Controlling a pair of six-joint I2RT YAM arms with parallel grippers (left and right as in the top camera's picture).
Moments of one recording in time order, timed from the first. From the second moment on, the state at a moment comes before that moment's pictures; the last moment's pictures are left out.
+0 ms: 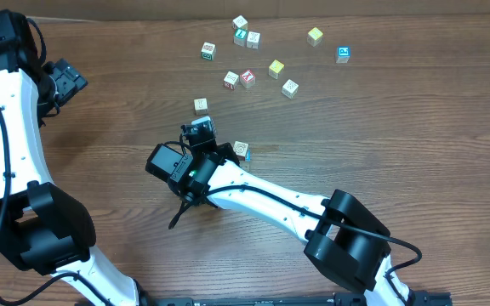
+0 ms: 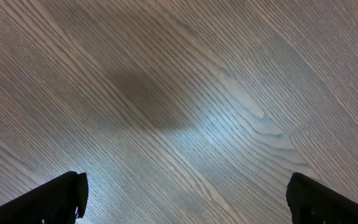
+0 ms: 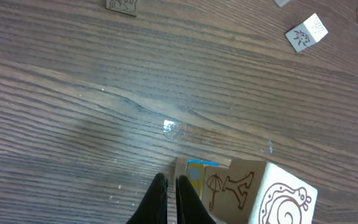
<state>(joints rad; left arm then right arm) 0.33 1.94 1.92 -1.20 -0.11 -0.52 1.04 2.12 1.72 -0.97 0.67 0.69</state>
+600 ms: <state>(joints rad) 0.33 1.94 1.92 -1.20 -0.11 -0.52 1.04 2.12 1.72 -1.01 0.68 0.69</state>
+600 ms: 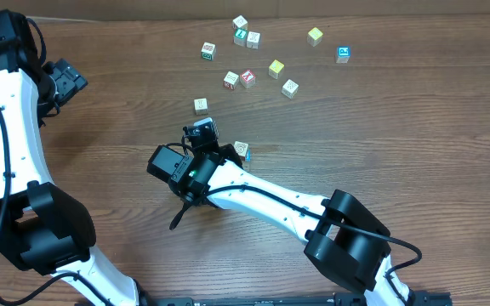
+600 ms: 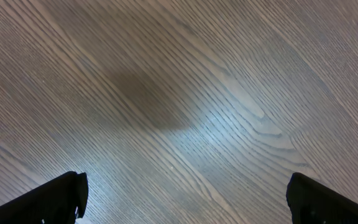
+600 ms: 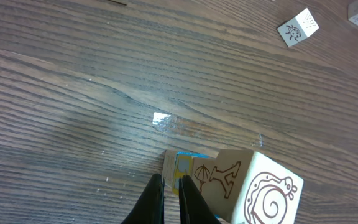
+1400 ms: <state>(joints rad) 0.33 1.94 1.92 -1.20 -0.11 -0.52 1.04 2.12 1.72 -1.05 0.68 0.69</state>
